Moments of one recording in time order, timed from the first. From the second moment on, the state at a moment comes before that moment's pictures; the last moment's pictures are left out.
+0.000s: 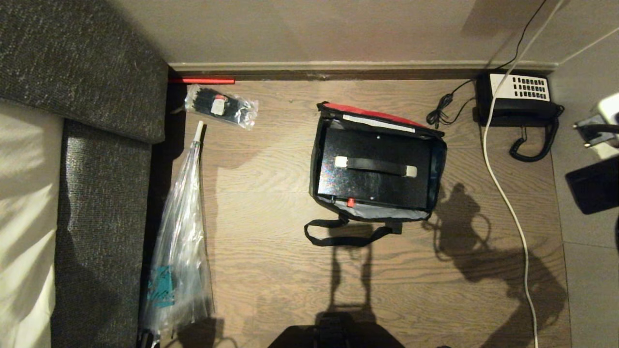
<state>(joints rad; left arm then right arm) 0.00 0.00 0.00 -0.01 -0.02 0.07 0.60 1.15 -0.55 -0.82 -0.92 -0.85</state>
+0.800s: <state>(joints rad) 0.00 0.00 0.00 -0.01 -0.02 0.07 0.11 0.69 -0.55 0.10 -0.33 -0.22</state>
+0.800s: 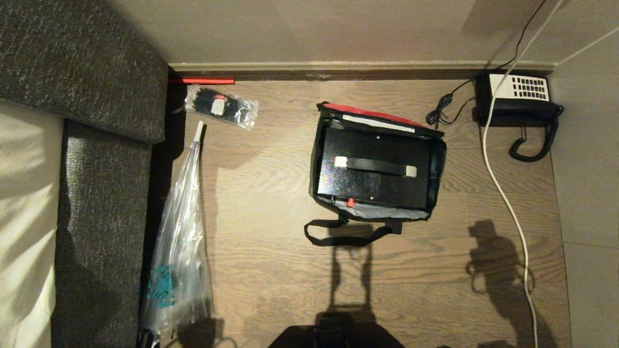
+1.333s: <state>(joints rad) 0.00 0.00 0.00 -0.01 -0.02 0.07 0.22 1.07 -0.64 0.14 -0.16 -0.03</state>
